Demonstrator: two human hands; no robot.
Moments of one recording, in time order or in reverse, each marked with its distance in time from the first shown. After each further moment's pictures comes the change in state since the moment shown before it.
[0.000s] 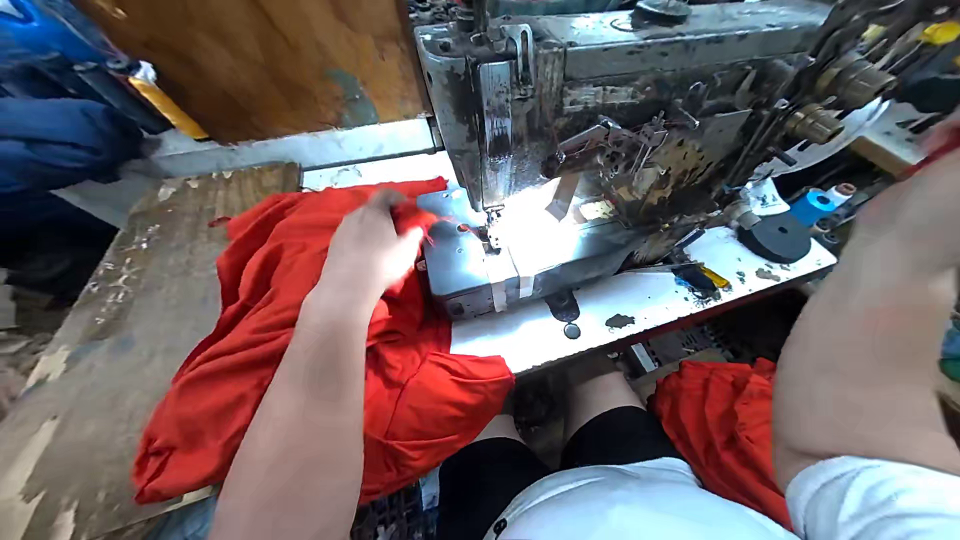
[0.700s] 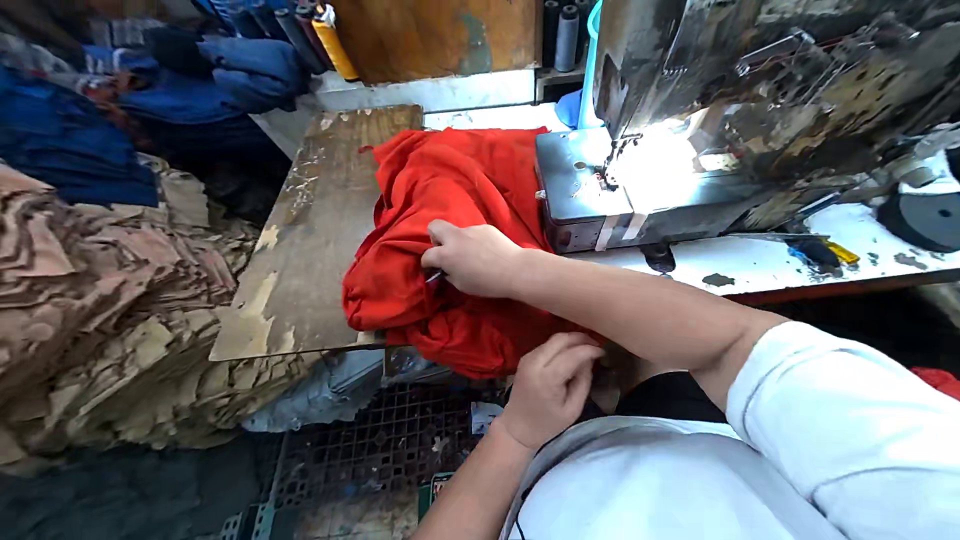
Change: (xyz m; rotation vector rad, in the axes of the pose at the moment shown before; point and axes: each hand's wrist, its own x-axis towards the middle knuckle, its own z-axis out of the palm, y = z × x) left_hand -0.244 -0.005 0.118 -0.692 0.343 0.531; right_hand -0.279 -0.204 0.273 0.302 -1.295 -0.770
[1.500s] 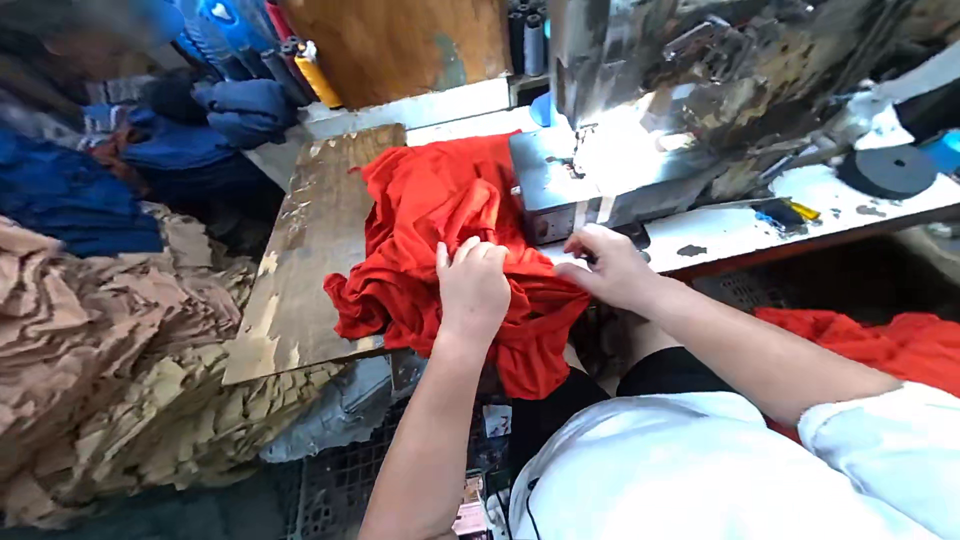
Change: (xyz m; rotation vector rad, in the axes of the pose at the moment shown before) left_hand 0.102 -0.006 -0.064 0.936 -0.397 -0.274; right_hand -0.181 -0.018 -0.064 0.179 0.224 0.632
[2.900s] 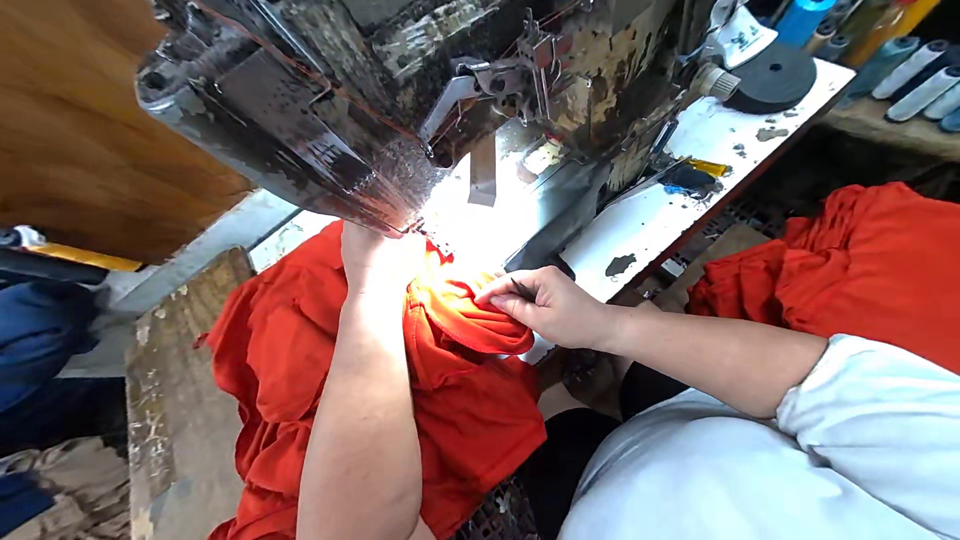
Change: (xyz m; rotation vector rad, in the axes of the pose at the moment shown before) left_hand 0.226 0.035 0.038 -0.210 0.027 0.061; right_hand 0.020 0.051 -0.025 0.683 0.223 0.276
